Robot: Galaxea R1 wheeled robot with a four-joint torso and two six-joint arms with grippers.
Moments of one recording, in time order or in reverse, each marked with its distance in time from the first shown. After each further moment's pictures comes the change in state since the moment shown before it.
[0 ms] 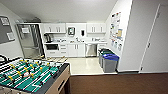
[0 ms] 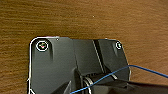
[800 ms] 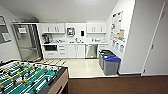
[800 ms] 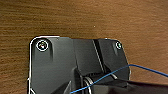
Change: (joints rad) left arm 0.003 0.000 0.000 0.000 -0.002 0.000; right arm 0.000 0.001 0.000 0.000 -0.002 0.000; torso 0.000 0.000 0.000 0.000
